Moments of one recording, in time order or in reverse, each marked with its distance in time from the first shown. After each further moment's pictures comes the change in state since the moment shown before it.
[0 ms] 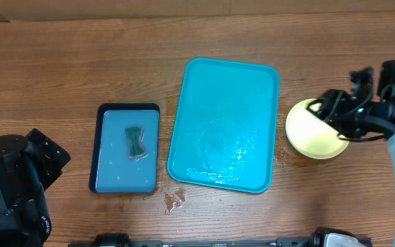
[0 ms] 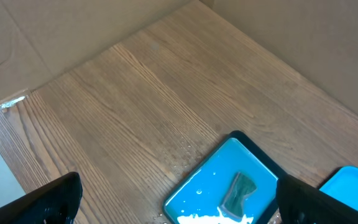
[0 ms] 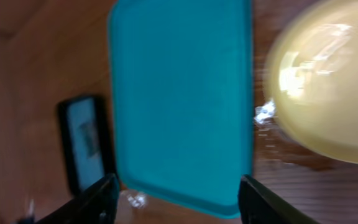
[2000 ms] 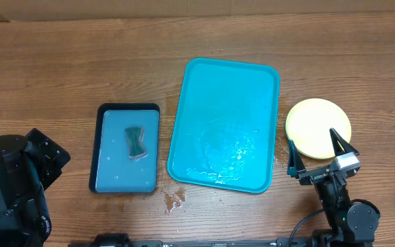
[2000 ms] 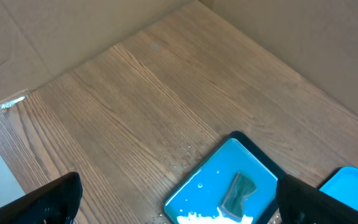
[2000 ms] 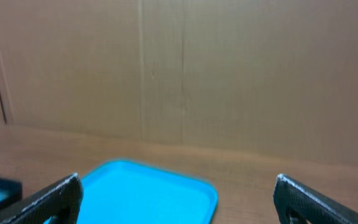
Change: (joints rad) left arm 0.000 0.000 0.000 0.002 0.000 0.000; right arm 0.191 -1.310 -1.297 1.320 0.284 -0.222
